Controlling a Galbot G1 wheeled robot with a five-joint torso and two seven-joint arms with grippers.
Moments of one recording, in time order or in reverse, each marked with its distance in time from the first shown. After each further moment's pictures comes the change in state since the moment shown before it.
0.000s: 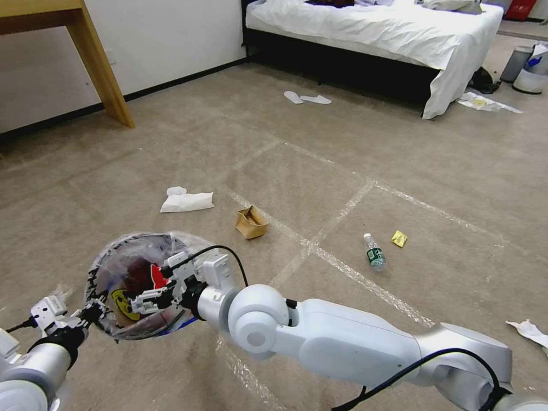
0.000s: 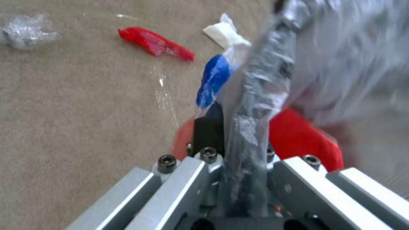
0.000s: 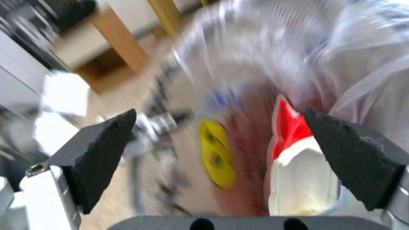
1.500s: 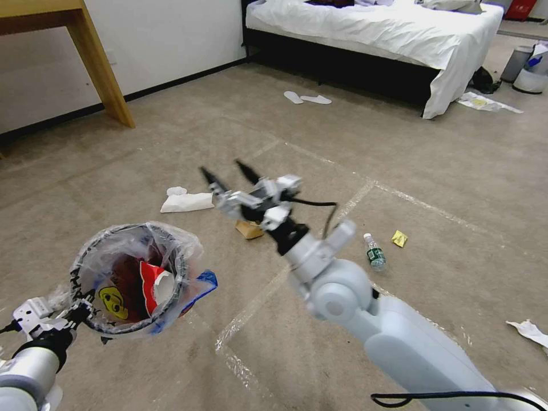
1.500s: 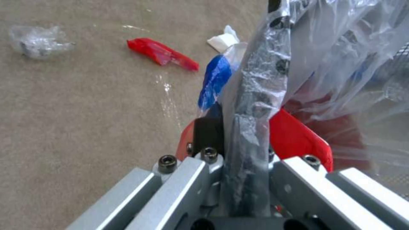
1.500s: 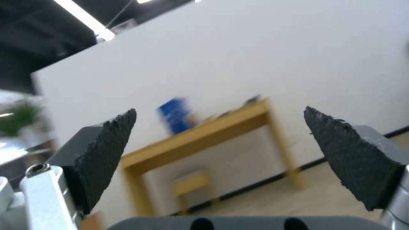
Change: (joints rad) left arm 0.015 -0.026 -0.047 -0.022 0.001 -0.011 0.017; right arm -0.409 -0.211 0.637 0.158 -0.308 0.508 -0.456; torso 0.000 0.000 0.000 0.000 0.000
